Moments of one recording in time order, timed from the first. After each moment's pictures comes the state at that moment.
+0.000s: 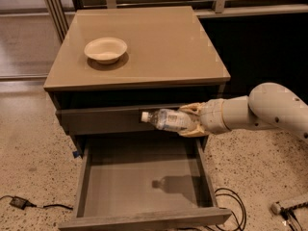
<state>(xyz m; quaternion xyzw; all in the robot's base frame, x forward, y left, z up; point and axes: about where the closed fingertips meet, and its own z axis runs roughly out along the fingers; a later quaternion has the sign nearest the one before) 0.557 -0.108 0.727 -0.67 0.60 0.09 0.43</state>
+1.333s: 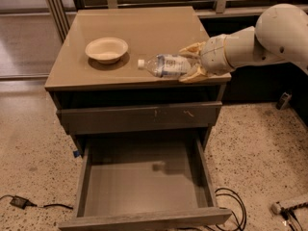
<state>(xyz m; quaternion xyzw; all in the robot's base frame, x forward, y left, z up) 0.643 -0.100 0.873 -0.70 0.54 0.02 0.46</state>
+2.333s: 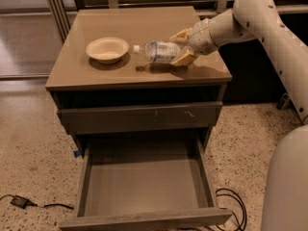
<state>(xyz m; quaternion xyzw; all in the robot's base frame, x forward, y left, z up) 0.744 -0.086 0.859 -0.71 0.55 0.08 0.44</state>
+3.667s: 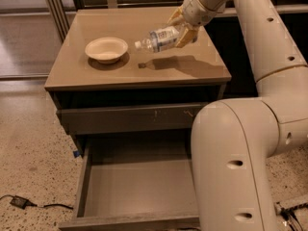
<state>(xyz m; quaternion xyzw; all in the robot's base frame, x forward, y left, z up) 0.773 -0.091 0.904 -0.79 0.53 0.00 0.31</state>
